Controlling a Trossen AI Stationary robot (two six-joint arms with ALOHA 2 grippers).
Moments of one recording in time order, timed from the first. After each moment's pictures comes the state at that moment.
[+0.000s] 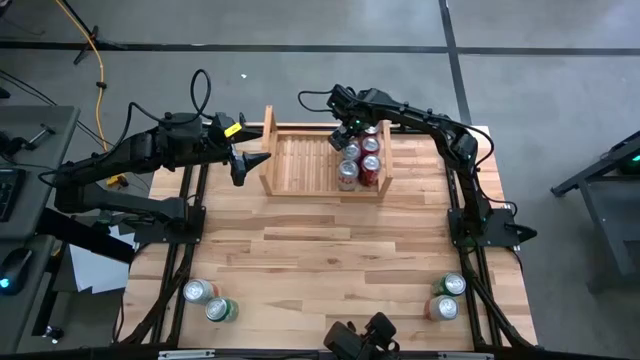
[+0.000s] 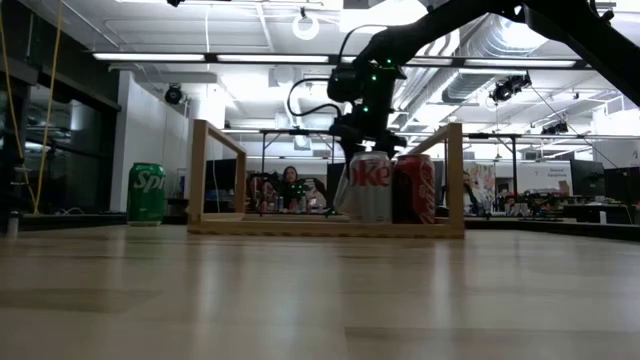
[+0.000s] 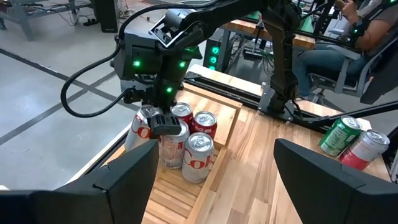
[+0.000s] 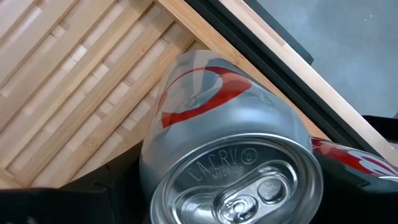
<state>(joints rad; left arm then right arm) 0.20 0.94 1.20 -0.59 -0.17 -0.18 -0.59 2.13 1.90 -1.05 0.10 0.23</state>
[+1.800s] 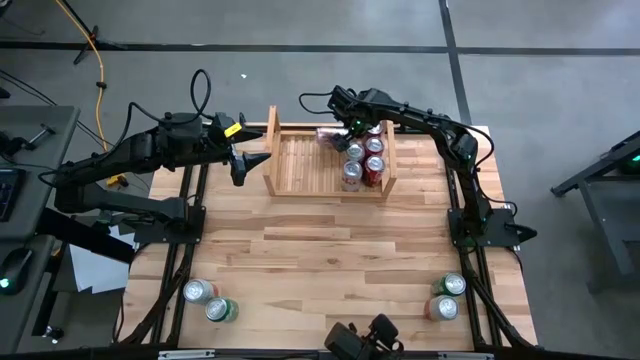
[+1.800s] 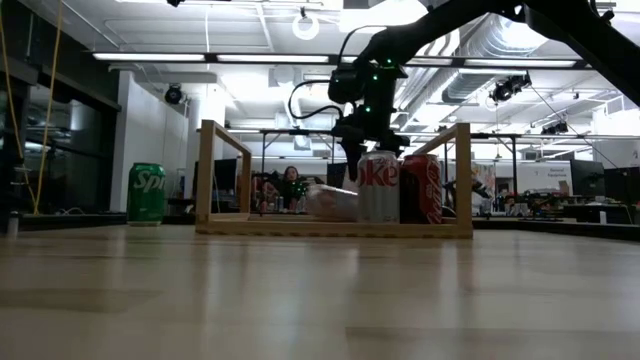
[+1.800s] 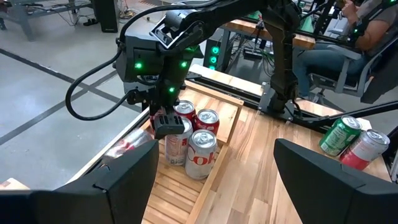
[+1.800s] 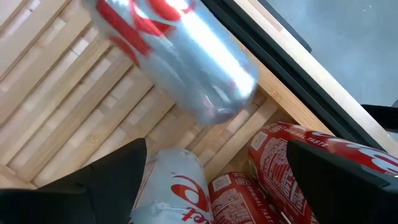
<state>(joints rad) 0.20 0.94 1.20 -0.59 -0.17 -0.18 -0.59 2.13 1.90 -1.09 0.10 0.23</state>
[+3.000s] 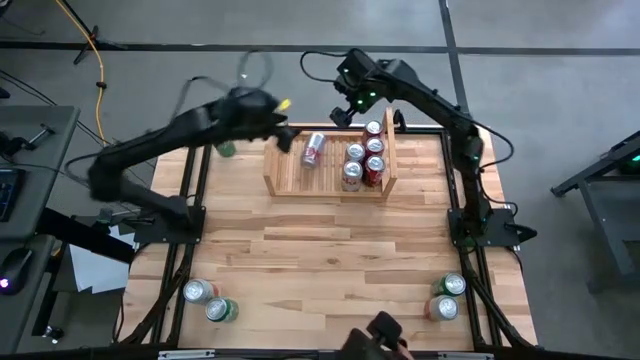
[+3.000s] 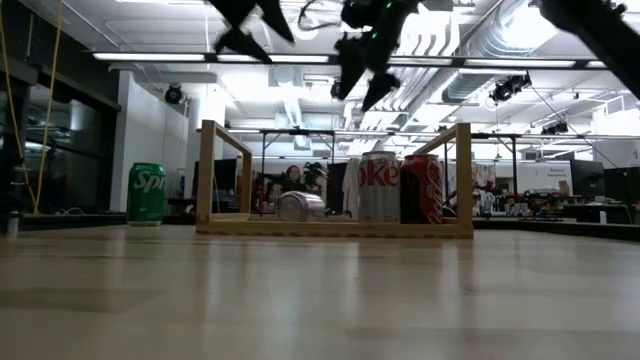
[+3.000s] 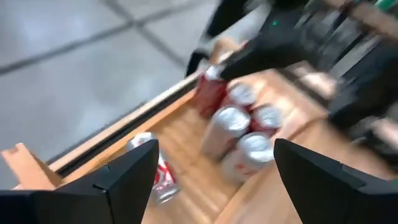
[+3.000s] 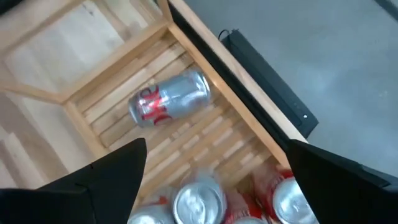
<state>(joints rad) 0.43 1.38 1.44 -0.65 -0.14 -0.35 -0.59 2.05 2.30 -1.28 -0.02 0.09</state>
